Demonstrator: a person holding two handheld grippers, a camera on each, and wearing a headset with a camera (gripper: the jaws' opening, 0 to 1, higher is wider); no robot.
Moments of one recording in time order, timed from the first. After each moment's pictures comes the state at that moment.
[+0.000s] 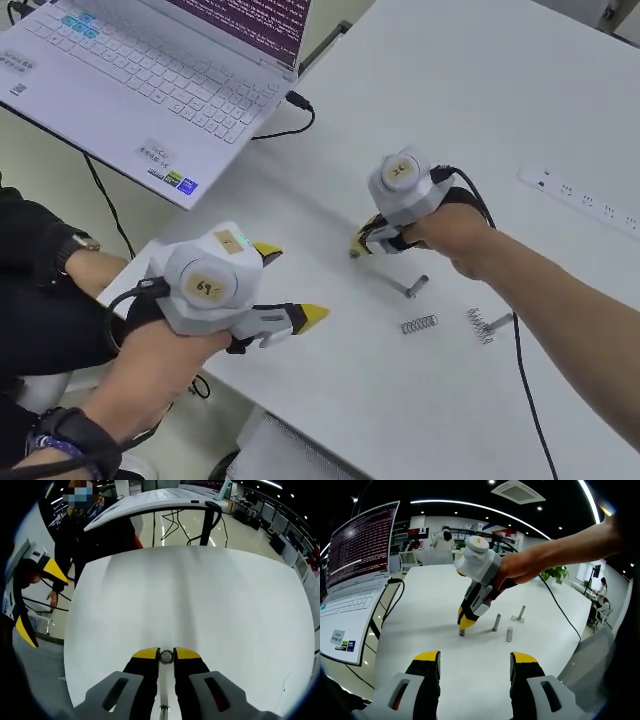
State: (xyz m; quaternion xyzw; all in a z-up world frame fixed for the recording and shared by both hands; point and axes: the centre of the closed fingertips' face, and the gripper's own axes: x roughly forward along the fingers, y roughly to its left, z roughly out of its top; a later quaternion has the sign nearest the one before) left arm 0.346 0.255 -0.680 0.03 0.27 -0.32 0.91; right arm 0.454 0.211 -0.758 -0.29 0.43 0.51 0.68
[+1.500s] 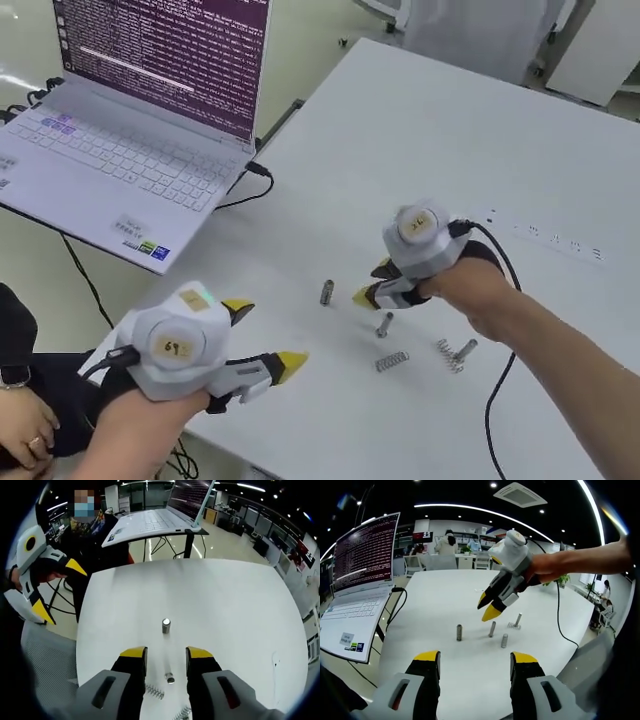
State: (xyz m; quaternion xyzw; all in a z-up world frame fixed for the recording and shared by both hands) left arm 0.330 0.245 -0.650 0.03 0.25 -0.30 0.92; right arm 0.433 0.150 -0.698 -0.26 0.39 0.48 0.74
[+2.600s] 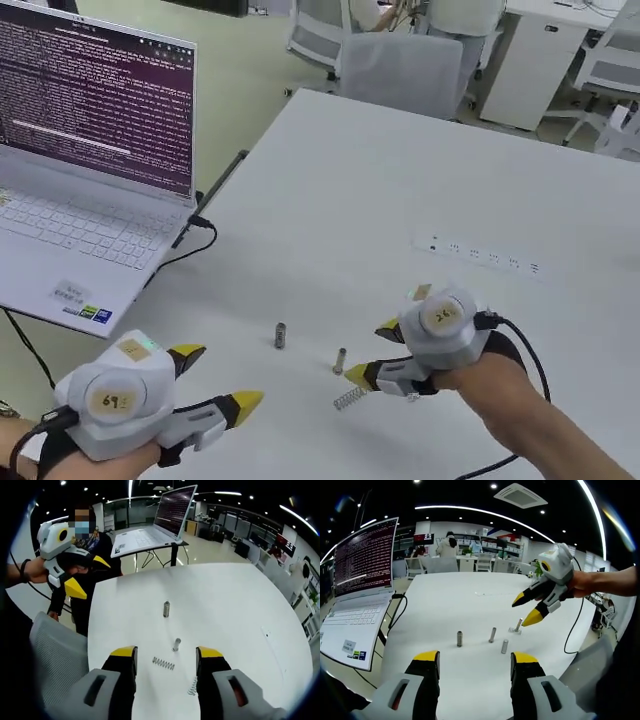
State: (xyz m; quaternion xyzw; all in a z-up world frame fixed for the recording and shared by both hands) left arm 0.338 0.239 -0.637 0.03 0.25 -0.29 0.92; right arm 0.377 0.082 -0.665 -0.20 0.34 0.43 0.81
